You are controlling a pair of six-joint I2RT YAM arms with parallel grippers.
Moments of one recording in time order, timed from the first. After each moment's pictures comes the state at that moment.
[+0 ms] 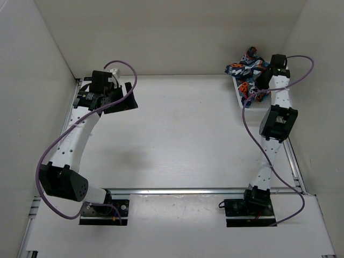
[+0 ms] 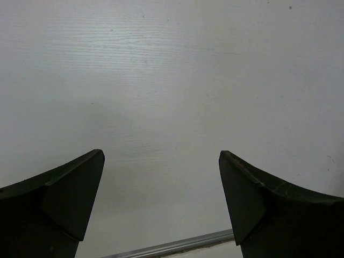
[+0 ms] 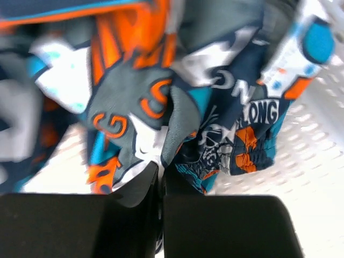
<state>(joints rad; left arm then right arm) -0.20 1.42 1.51 -0.87 0.10 -0.32 -0.21 2.54 2.47 -0.77 -0.03 0.55</state>
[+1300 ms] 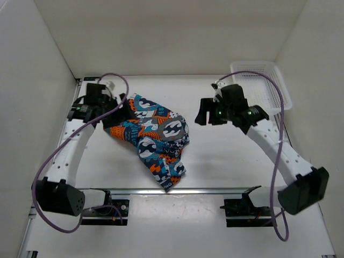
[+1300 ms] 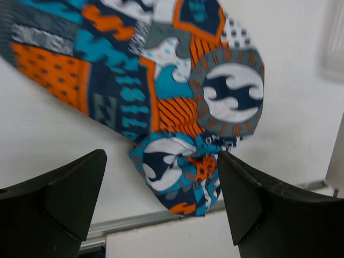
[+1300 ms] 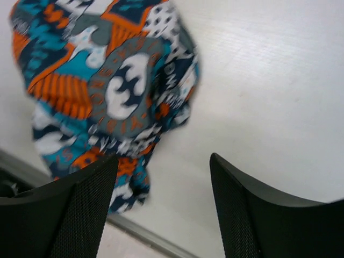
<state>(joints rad) -0.08 1.25 1.36 -0.91 0.22 -0.43 0.46 1.39 1.35 -0.71 -0.17 0.32</state>
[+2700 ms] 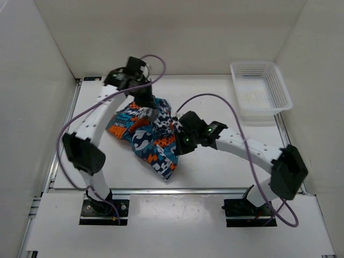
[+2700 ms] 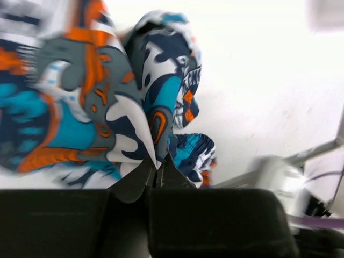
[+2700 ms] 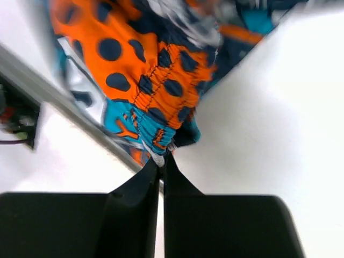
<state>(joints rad) -0.44 1.83 1.94 -1.11 0.18 -0.44 0.90 1.52 1.12 -0.58 -0.20 0.45</state>
